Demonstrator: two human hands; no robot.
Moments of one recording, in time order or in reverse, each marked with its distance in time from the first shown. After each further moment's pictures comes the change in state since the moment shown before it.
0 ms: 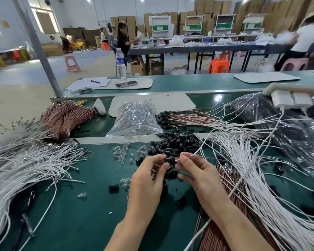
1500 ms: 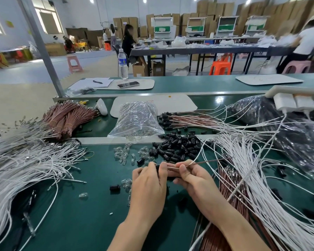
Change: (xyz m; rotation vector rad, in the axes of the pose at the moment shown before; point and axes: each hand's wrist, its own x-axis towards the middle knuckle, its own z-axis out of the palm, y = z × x) left_hand -0.001 0.005 0.005 0.370 -0.160 -0.143; right_hand 0.005 0.014 -0.004 0.001 -0.245 0.070
